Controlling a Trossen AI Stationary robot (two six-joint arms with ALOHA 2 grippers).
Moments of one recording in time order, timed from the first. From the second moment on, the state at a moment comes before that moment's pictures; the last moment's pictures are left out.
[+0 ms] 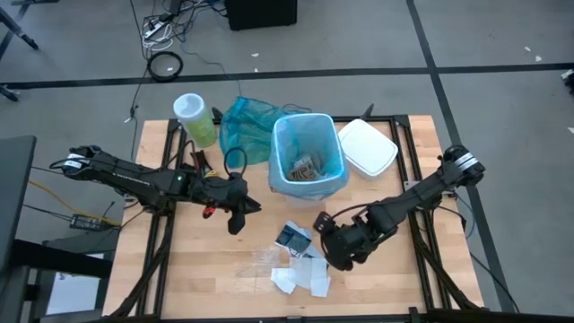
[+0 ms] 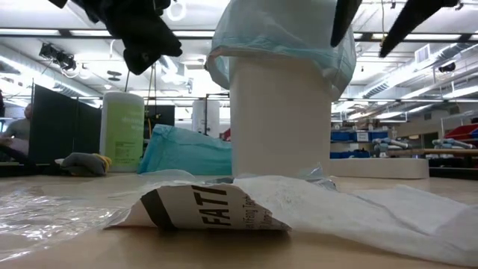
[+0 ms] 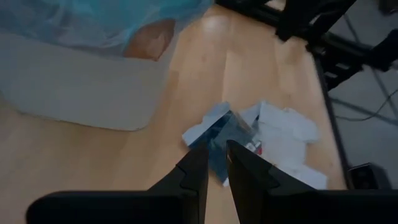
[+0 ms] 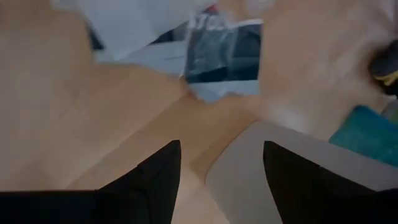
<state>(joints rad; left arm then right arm) -0.19 1.12 0.75 -0.18 -0.12 -0.47 0.51 1.63 1.38 -0.78 0.49 0.59</state>
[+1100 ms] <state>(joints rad) -0.19 1.10 0.75 -0.16 -0.05 -0.47 0.46 1.70 0.83 0.17 0.63 1.40</state>
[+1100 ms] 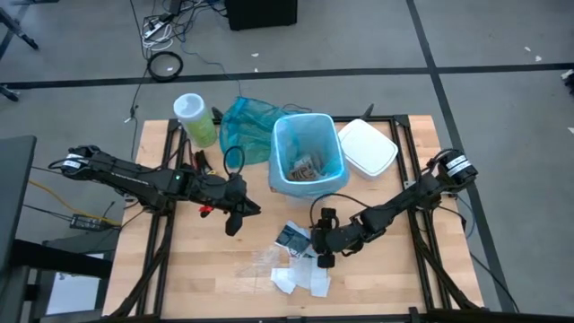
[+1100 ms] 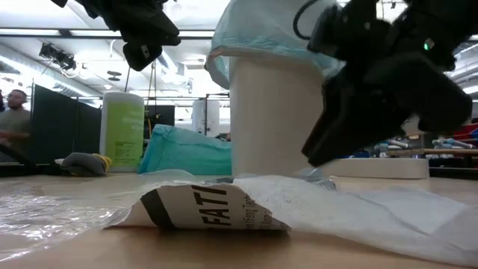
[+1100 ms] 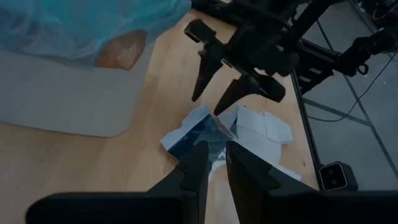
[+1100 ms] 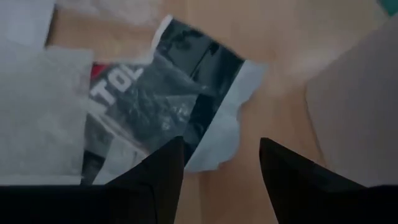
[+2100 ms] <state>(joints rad) -0.19 1.10 0.75 -0.21 -0.12 -0.42 0.39 1.76 0.87 0.26 0.42 1.37</state>
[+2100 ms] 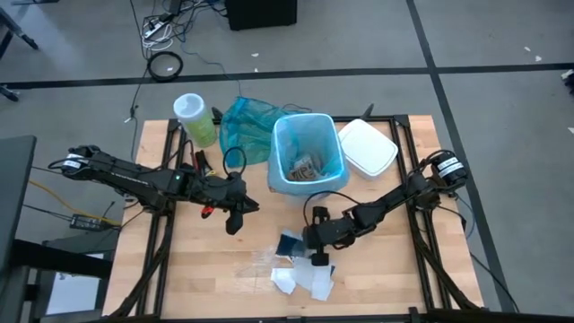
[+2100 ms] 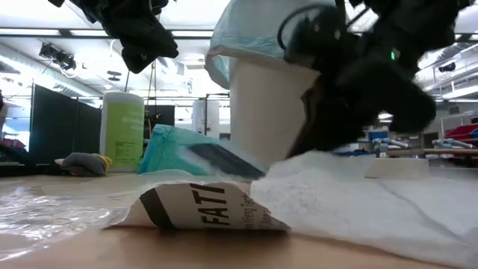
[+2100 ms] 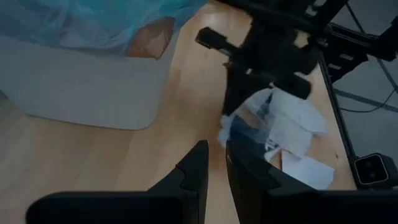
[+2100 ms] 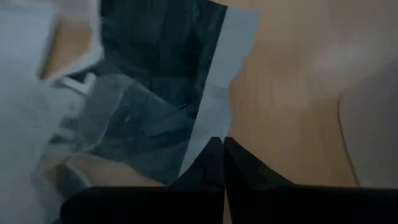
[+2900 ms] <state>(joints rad) -0.19 1.10 0.75 -0.22 -0.15 -0.42 0.28 1.56 1.44 -0.18 0.48 0.68</state>
